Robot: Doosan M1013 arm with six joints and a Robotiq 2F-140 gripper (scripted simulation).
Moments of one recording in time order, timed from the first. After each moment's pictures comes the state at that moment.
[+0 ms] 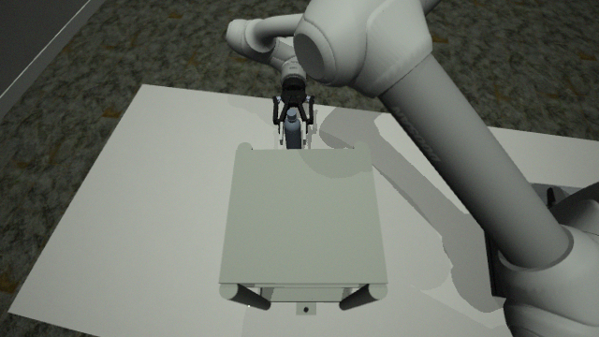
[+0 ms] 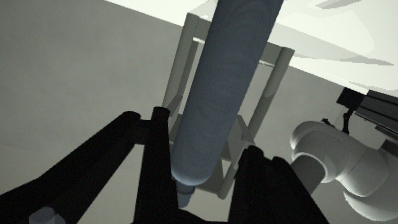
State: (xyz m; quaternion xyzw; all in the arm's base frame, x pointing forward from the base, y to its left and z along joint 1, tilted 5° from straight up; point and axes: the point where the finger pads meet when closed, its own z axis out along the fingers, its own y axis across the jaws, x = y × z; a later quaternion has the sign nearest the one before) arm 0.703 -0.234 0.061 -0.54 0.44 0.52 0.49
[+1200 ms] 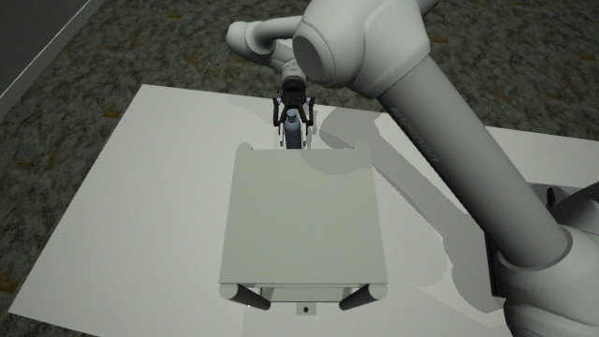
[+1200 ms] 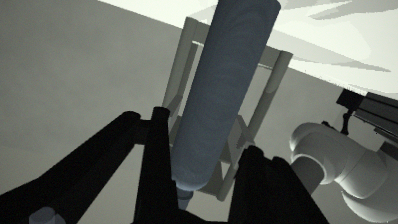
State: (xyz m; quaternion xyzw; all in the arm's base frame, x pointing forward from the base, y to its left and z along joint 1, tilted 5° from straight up) arm 0.703 -0.233 0.054 -0.54 0.44 0.52 0.49
